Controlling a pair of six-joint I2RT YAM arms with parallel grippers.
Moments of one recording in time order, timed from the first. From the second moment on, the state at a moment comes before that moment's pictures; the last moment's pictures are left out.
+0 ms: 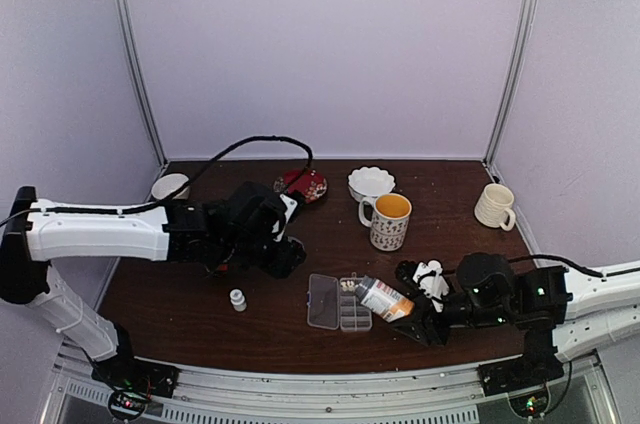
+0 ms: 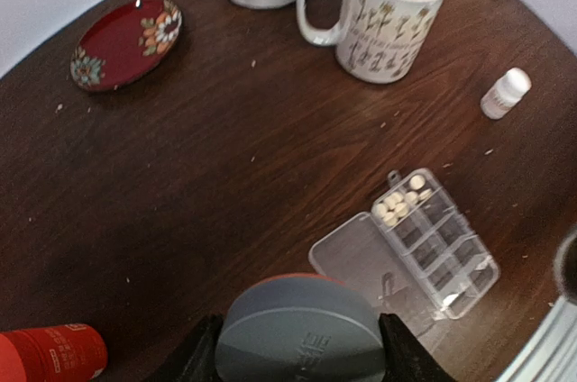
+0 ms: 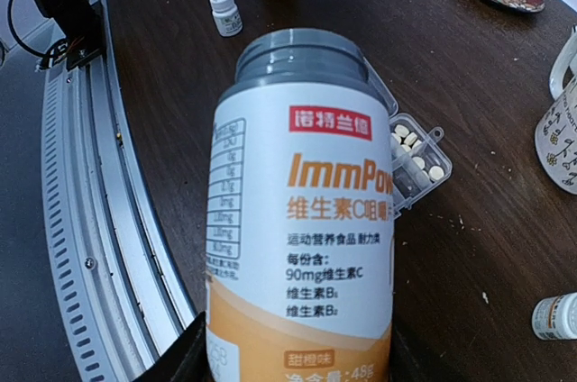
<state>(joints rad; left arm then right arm) -1.08 1.43 1.06 -0.39 -0.28 -0.35 1.21 0.90 0.47 -0.20 0.08 0.17</state>
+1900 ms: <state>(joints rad) -1.03 1.79 1.06 -0.44 -0.32 -0.49 1.21 1.11 0.54 -0.41 -0.06 0.45</state>
